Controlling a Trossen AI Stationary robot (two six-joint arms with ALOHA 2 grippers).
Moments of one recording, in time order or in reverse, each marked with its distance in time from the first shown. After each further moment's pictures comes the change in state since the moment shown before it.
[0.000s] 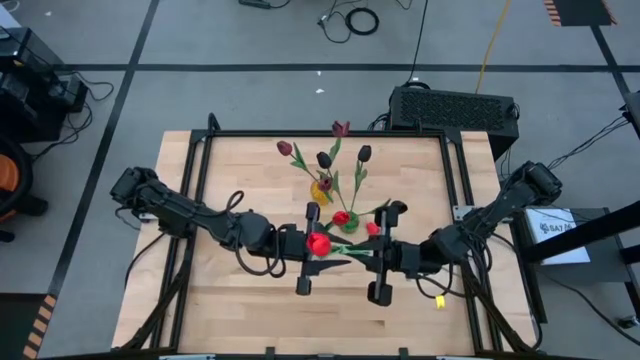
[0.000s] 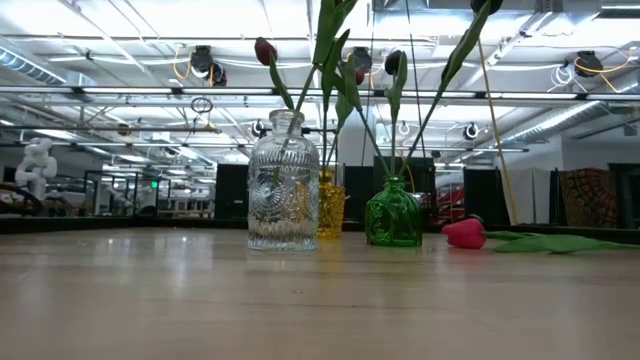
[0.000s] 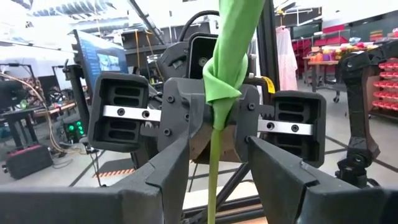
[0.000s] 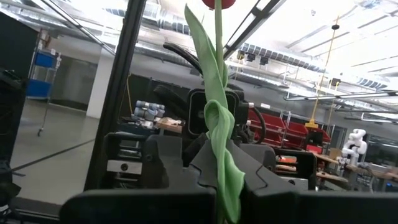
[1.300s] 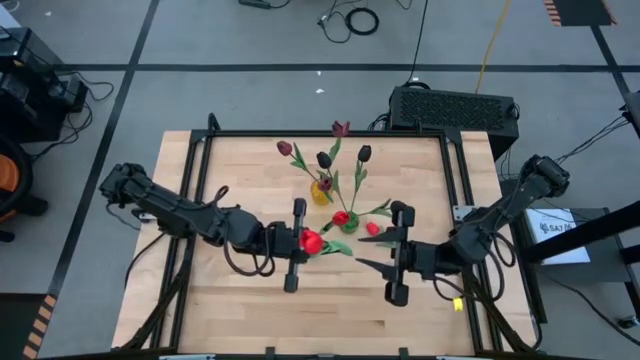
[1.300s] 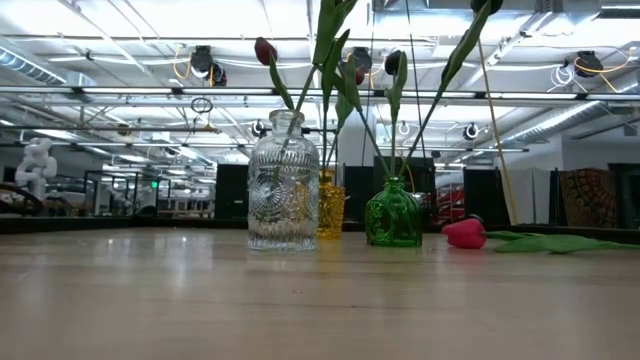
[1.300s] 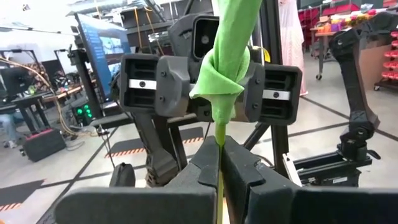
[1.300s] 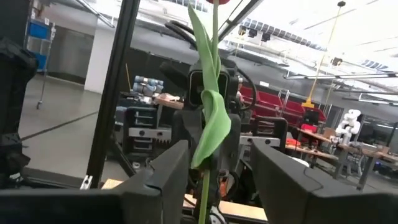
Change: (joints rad) left arm -0.024 -0.103 0.001 -0.211 -0.057 0.017; right arm 0.084 -0.127 0.000 -0.241 0.127 0.021
